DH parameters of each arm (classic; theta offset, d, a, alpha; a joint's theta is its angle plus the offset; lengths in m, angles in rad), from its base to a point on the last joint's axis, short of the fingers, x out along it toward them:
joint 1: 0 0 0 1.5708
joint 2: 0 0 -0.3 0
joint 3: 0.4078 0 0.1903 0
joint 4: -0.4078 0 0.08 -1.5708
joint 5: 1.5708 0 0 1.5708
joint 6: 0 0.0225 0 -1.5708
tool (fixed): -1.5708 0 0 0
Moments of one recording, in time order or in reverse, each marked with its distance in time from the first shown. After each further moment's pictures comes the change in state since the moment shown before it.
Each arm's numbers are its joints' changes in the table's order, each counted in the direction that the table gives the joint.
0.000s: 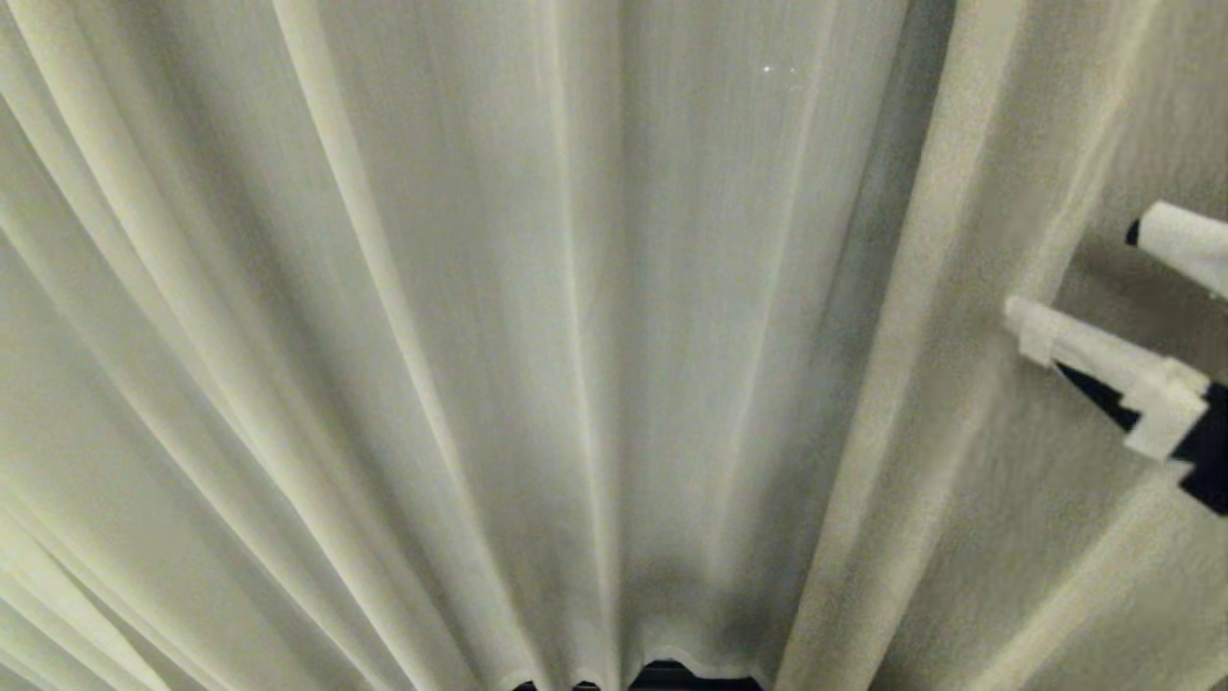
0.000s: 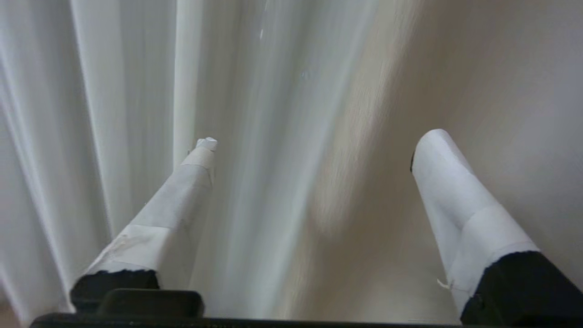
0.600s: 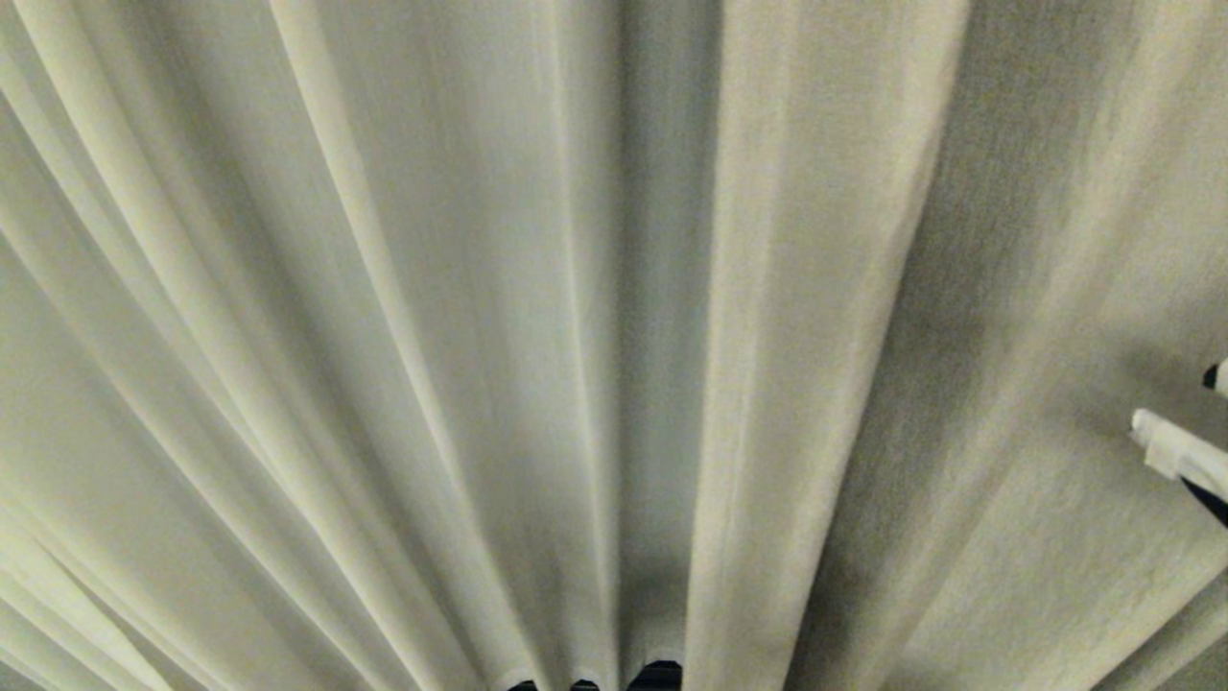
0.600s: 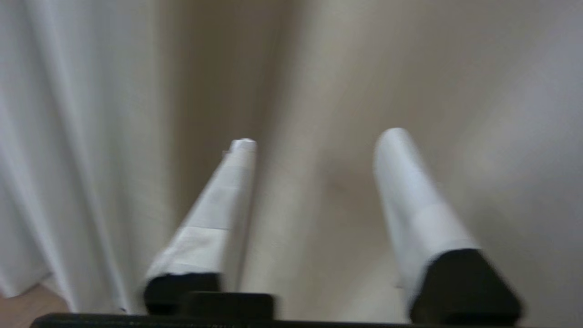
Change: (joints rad) left arm 0.000 0.000 0.000 0.000 0.000 0.000; right arm -0.088 0.173 -0.215 -0.020 -0.051 0.042
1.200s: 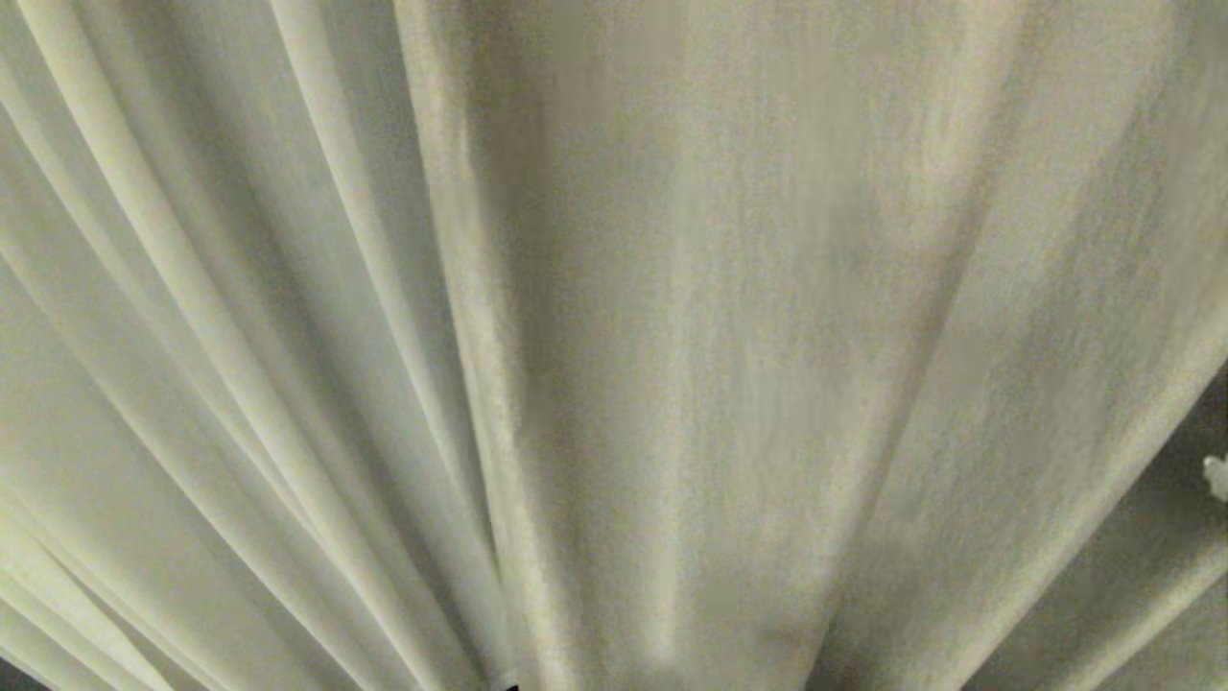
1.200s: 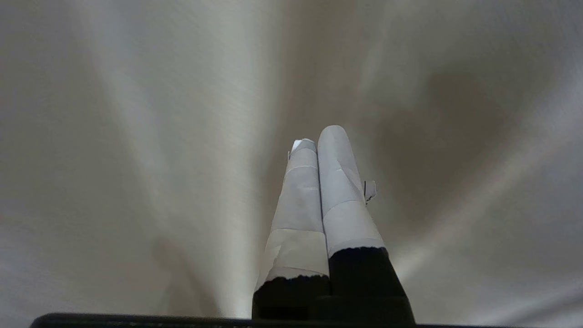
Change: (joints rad) left arm 0.000 0.000 0.000 0.000 0.000 0.000; right arm -0.539 -0.068 -0.132 -0.046 0.057 0.174
